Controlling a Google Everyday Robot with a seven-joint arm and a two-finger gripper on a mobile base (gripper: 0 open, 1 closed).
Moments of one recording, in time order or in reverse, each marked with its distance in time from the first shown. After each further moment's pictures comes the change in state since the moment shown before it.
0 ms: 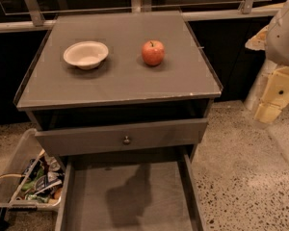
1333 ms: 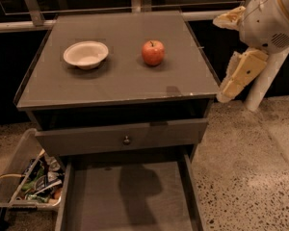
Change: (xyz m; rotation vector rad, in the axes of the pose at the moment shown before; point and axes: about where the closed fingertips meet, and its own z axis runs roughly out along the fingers) arm -0.062 -0.048 0.013 0.081 -0.330 -0.148
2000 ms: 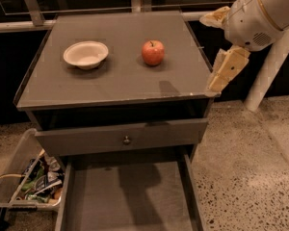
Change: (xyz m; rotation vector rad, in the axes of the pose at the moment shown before) arm -0.014 -0.020 0.026 -0.003 -0.070 -0.040
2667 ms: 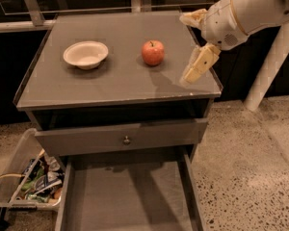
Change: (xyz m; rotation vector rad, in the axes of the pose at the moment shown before) arm -0.015 -0.039 0.053 0.001 -0.174 0.007
